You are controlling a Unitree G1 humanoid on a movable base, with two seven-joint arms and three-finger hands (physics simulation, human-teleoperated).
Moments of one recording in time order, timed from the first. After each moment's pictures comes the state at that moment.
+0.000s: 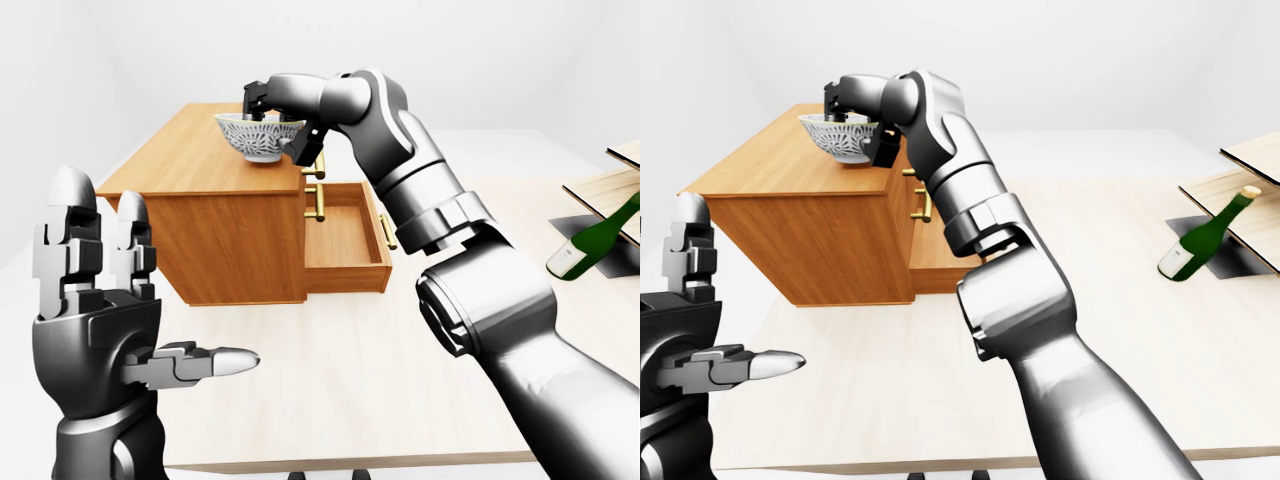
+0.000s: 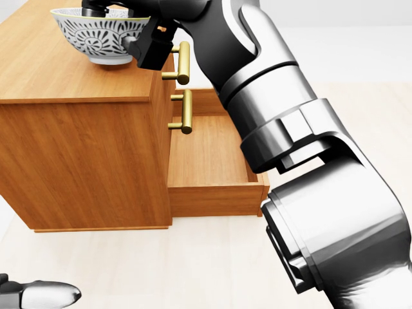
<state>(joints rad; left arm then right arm) 0.19 -0.02 0.24 -0.93 -0.21 0.09 -0.15 -1.61 -0.03 0.09 1.01 -0.69 0.09 0.70</state>
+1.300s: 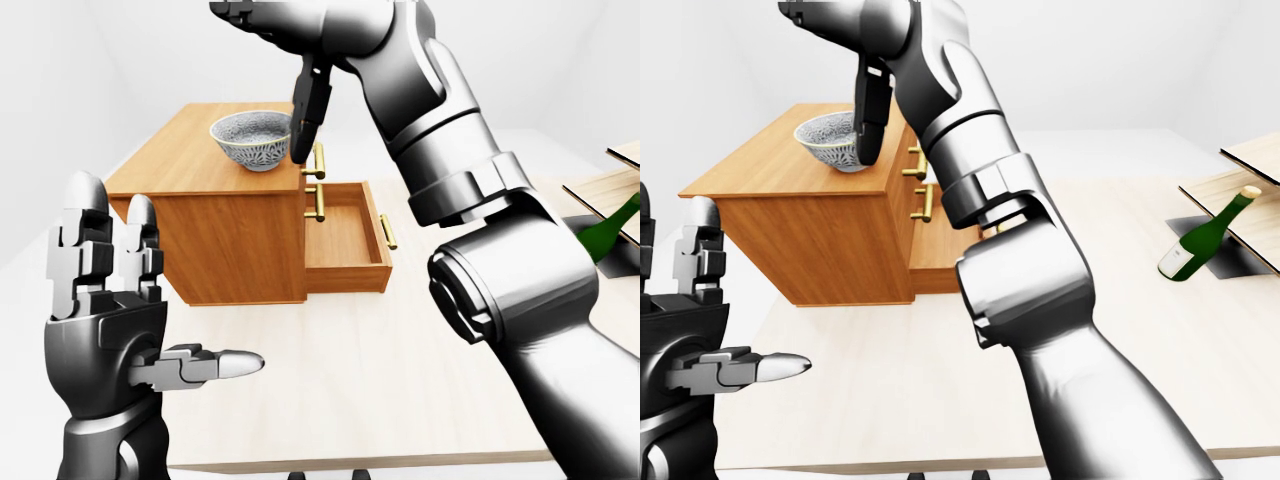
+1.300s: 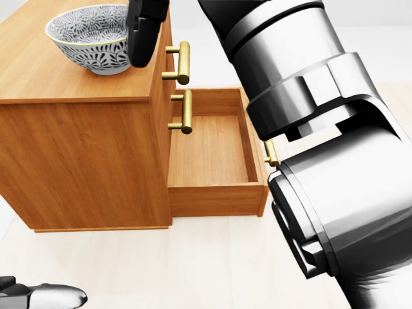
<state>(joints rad) 0.21 -0.03 0.22 -0.93 -0.20 0.09 -0.15 -1.75 -0.06 0.05 1.01 -0.67 0.09 0.70</state>
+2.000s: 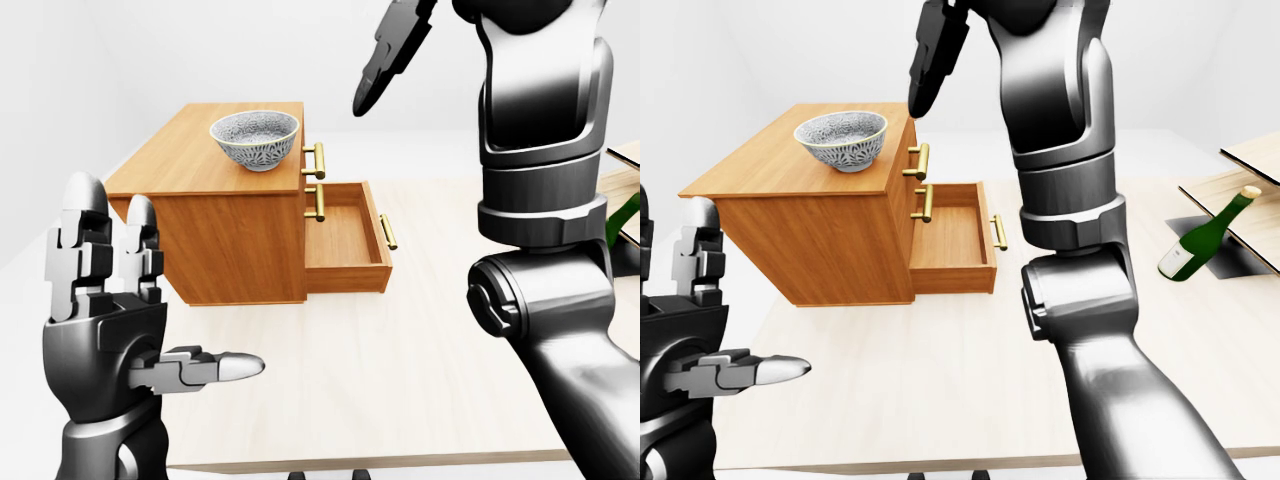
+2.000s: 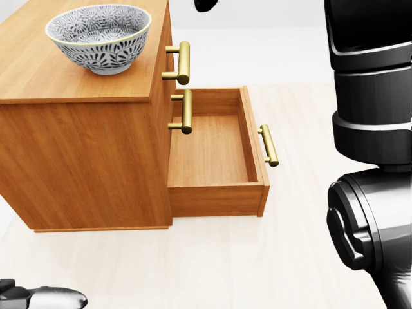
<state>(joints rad) 0.22 -0.03 0.21 -0.94 -0.20 0.09 -0.16 -1.52 -0.26 -0.01 0.38 -0.64 0.09 0.70</state>
